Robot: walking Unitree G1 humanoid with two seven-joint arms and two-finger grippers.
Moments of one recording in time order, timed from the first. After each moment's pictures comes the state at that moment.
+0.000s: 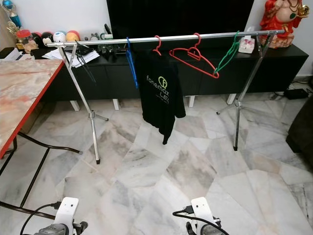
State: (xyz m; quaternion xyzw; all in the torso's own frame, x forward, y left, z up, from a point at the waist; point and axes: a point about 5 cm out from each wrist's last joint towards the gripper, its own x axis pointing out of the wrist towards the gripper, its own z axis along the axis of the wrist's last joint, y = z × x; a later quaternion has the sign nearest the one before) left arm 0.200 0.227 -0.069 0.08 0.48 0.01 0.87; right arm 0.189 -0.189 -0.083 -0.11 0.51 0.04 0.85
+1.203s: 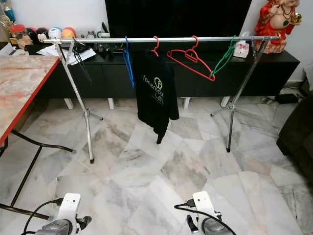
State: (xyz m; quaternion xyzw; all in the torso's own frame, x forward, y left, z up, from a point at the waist) left arm 0.216 0.211 -0.064 0.06 0.46 0.01 0.88; right arm 0.205 -0.204 -0.072 -0.09 0.50 0.03 0.86
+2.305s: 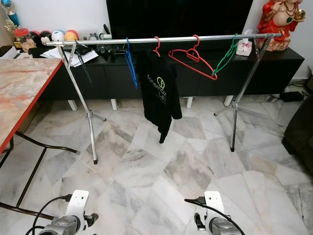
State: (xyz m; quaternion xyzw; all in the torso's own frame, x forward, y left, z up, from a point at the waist) left arm 0.223 0.194 -0.064 0.06 0.46 0.00 0.88; right arm 0.199 -0.220 -0.072 -0.02 0.52 -0.04 0.85
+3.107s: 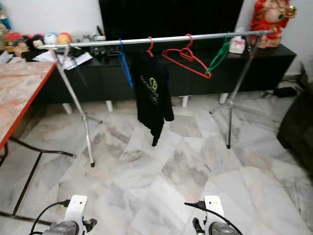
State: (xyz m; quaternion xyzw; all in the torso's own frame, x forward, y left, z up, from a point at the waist) left arm 0.212 0.196 -0.070 0.06 0.48 0.01 0.88; right arm 0.193 -0.218 -0.076 0.00 0.53 -0.02 0.85
